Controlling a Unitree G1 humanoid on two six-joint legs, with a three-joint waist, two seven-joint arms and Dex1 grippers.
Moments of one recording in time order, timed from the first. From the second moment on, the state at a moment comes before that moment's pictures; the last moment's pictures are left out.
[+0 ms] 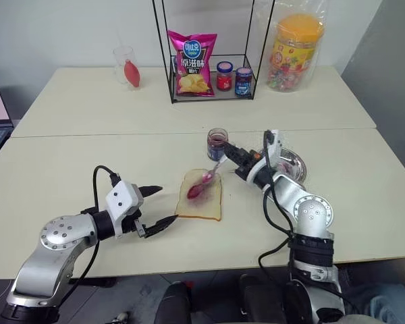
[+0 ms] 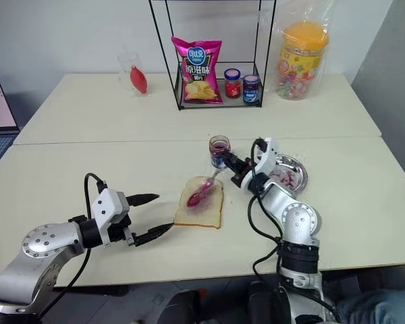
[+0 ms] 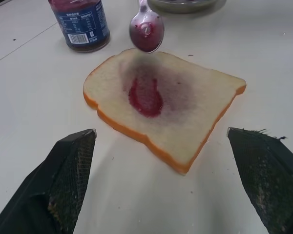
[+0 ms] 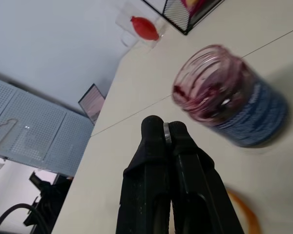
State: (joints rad) left arm 0.05 0.75 0.12 -0.35 -0.37 0.28 -0.91; right arm -0.54 0.14 -0.21 -0.11 0.85 0.95 0.02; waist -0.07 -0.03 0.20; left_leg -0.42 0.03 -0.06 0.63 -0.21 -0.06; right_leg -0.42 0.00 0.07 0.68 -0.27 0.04
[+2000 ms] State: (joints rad) left arm -0.45 0.57 -0.25 -0.40 -0.41 0.55 -0.82; right arm -0.40 -0.33 -0.51 -0.11 1.04 0.80 0.10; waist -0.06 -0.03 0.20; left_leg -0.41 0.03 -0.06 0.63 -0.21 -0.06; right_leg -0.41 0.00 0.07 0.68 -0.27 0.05
